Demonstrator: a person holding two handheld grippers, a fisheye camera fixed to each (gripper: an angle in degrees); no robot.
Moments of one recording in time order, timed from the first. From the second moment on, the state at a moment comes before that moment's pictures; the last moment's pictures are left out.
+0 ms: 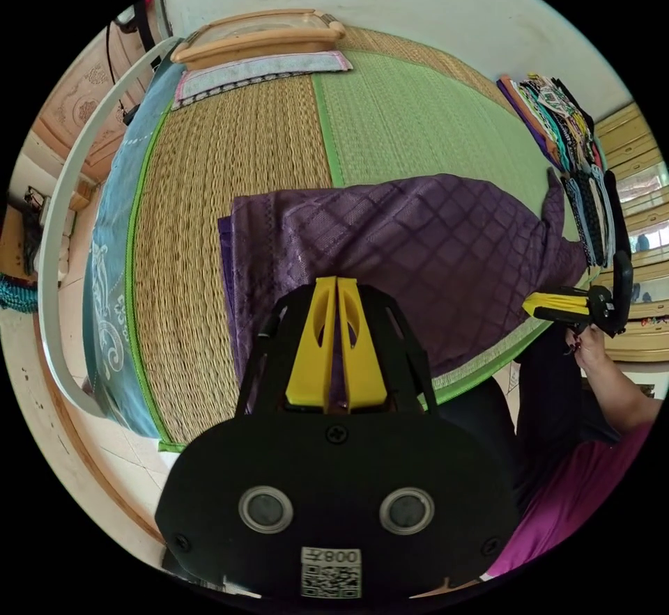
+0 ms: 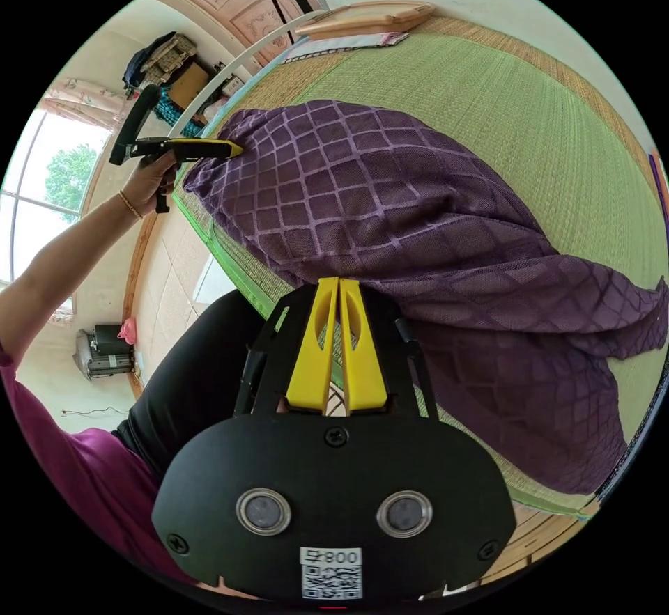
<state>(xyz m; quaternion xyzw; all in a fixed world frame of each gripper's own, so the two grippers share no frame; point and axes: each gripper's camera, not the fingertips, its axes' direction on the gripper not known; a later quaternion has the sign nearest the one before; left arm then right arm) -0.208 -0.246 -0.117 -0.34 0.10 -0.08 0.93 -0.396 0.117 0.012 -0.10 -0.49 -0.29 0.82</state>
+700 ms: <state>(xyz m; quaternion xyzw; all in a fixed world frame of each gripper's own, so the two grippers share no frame) 0.036 -0.240 -0.071 -0.27 0.31 0.01 0.91 0.016 0.180 0.277 -0.12 -0.35 0.19 0.91</state>
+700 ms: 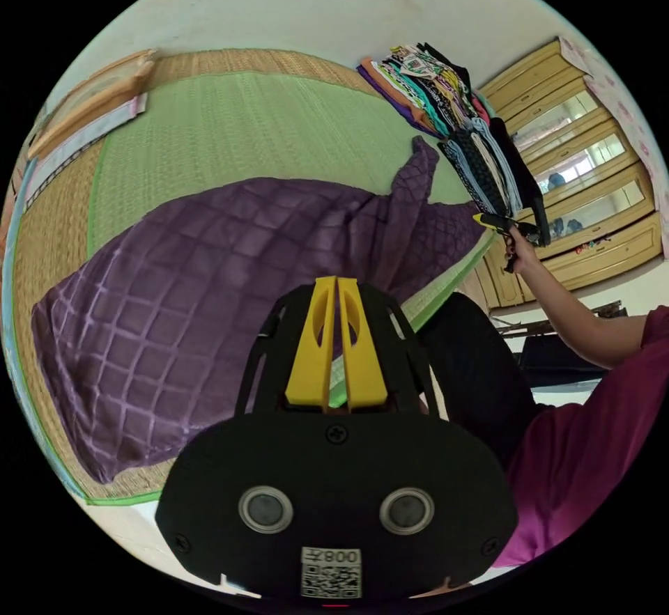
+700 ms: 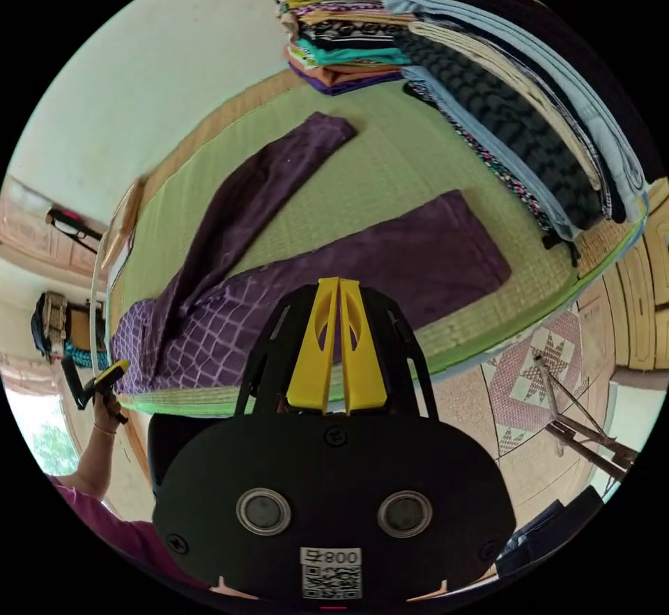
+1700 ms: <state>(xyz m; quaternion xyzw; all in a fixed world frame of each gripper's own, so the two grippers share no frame) 0.321 -0.222 -0.011 -0.25 0.22 0.20 0.92 0.002 0.059 0.363 -0.09 -0.50 0.06 0.86</state>
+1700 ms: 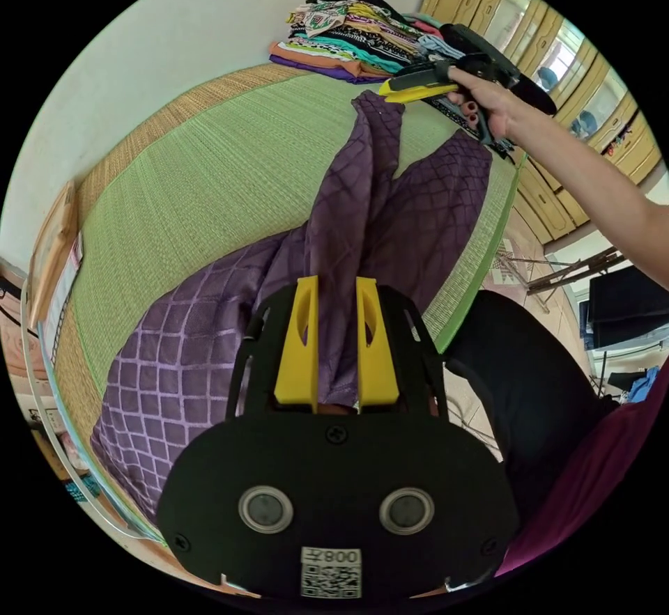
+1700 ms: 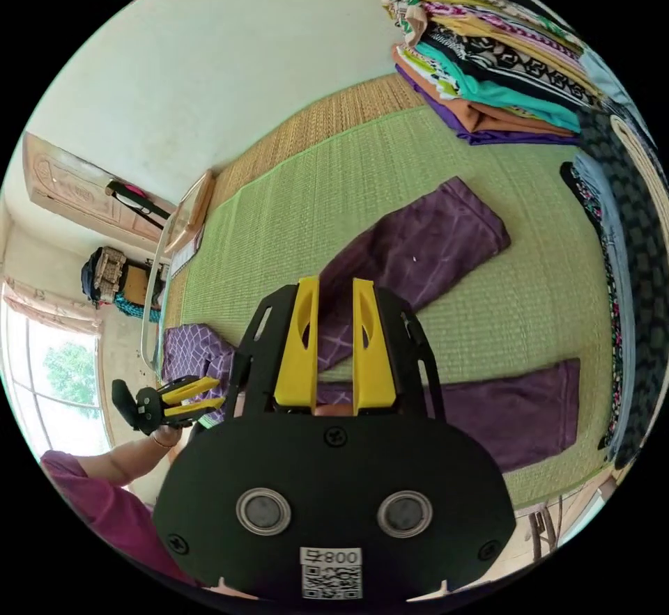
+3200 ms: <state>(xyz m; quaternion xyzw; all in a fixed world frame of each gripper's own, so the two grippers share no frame) 0.422 -0.142 0.072 -0.30 0.33 0.19 0.88 0.092 0.284 0.343 -0.09 -0.48 0.17 0.86</state>
